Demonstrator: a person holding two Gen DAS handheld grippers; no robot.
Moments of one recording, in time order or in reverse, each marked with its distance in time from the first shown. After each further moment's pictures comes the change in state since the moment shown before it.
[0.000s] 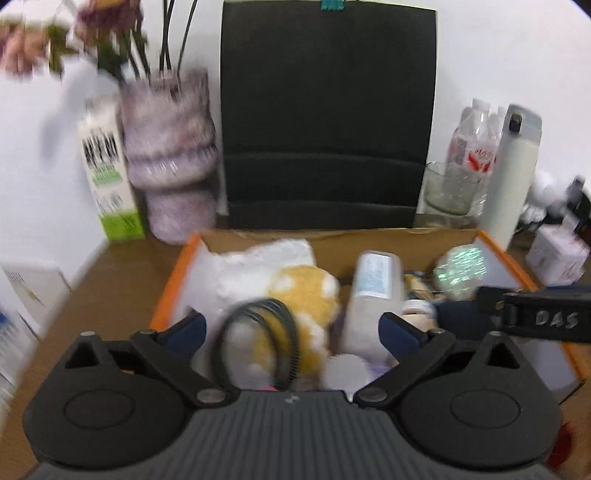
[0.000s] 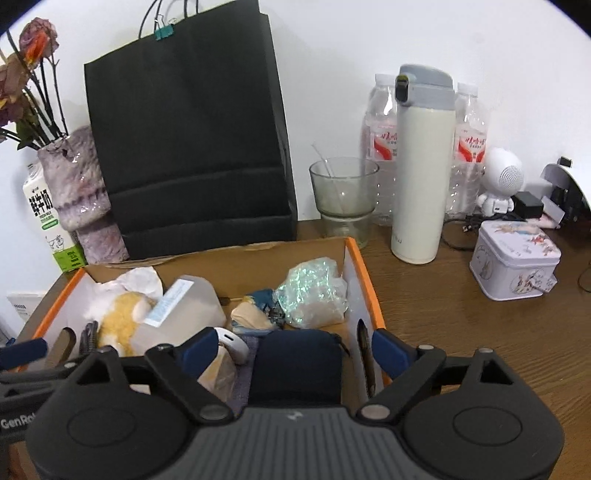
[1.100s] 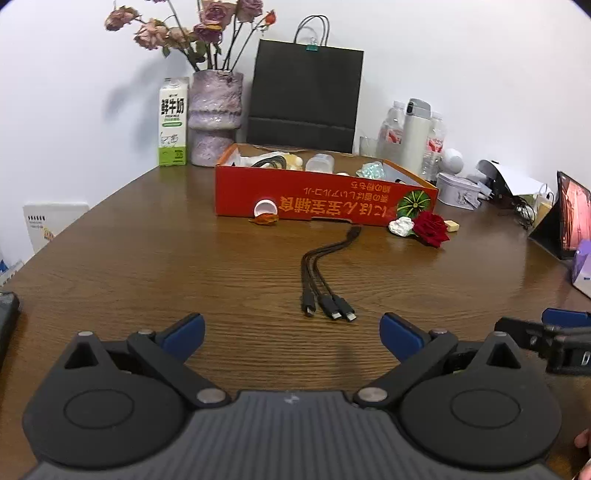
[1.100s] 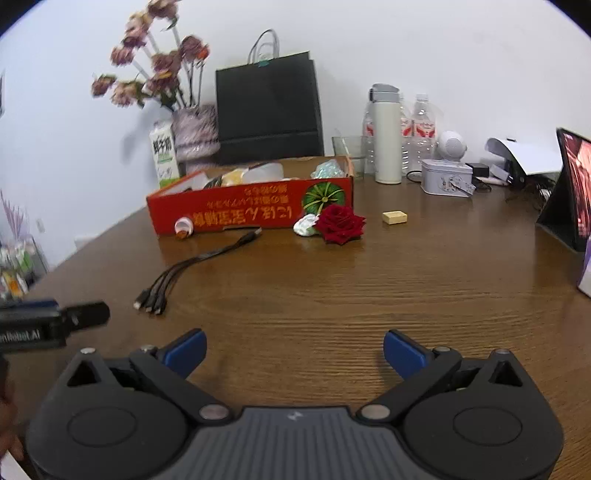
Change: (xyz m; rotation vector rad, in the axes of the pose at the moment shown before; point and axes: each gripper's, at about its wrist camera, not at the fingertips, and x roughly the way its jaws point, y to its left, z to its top) left arm -0.233 0.015 -0.250 -0.095 -0.110 -0.122; right arm -0.239 -0.049 -0.276 -0.036 -0.127 0.157
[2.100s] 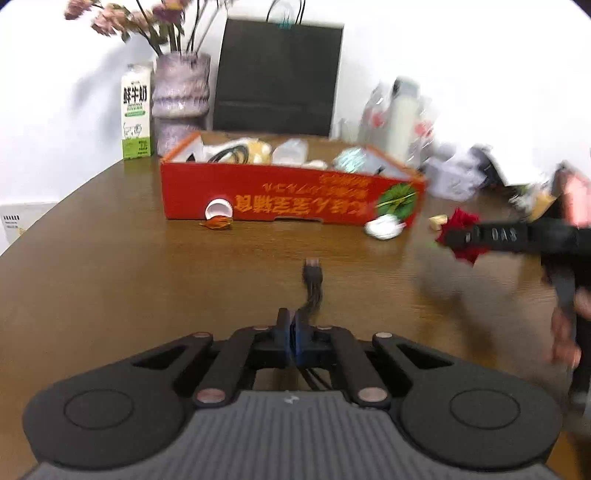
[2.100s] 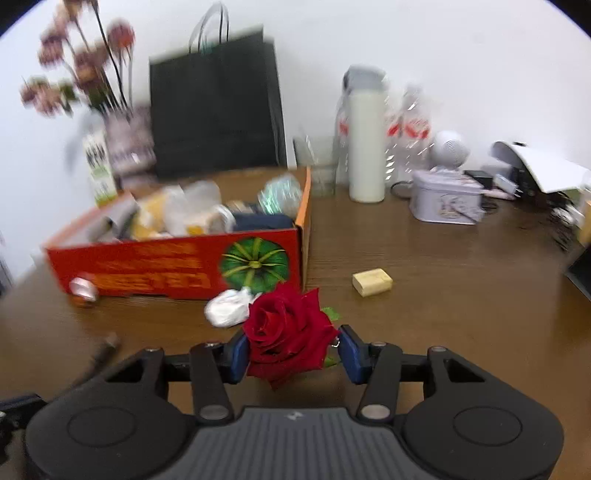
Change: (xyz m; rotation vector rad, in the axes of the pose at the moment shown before) left arm 0.038 -0.035 0.020 0.001 0.043 -0.063; right arm 0.094 -0.038 0.077 0.053 -0.013 -0.045
